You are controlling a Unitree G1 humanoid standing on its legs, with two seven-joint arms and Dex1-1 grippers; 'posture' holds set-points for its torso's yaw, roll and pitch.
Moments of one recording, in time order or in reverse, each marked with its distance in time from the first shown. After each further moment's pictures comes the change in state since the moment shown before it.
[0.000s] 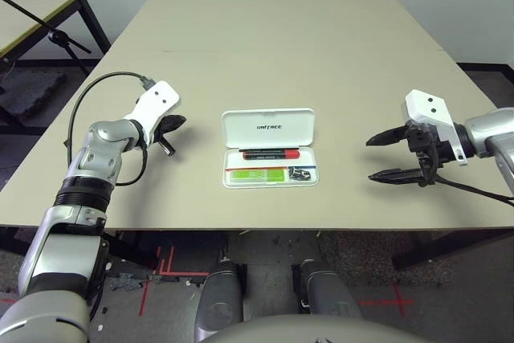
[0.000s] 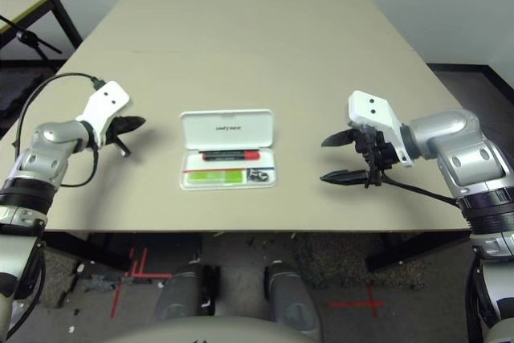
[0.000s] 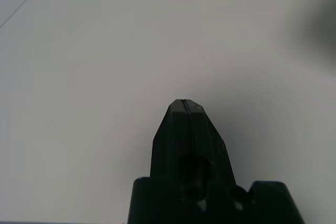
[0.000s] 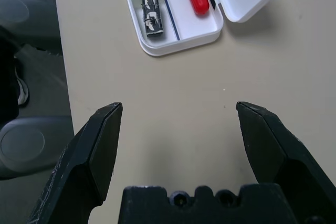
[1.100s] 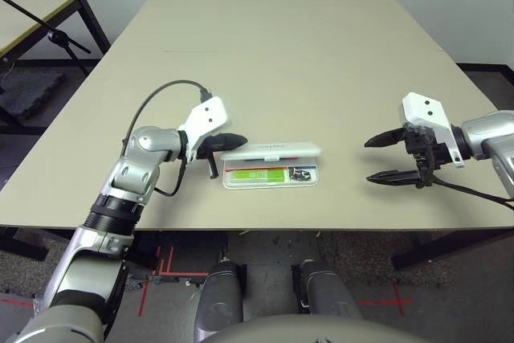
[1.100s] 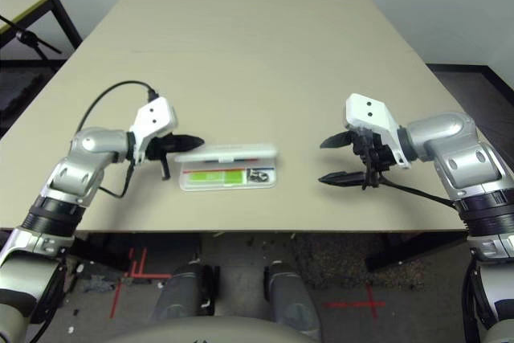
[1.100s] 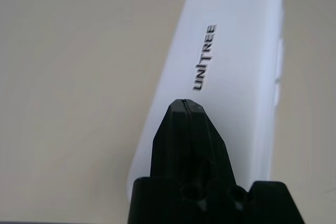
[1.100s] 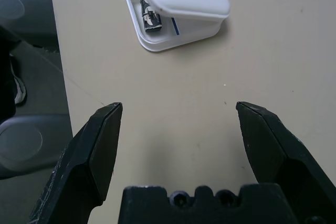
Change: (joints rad) left arm 0.178 -0.075 -0.124 -0.566 -0.094 0.176 -0.306; right arm 0.012 0.009 0.001 -0.007 -0.016 -0.003 -0.013
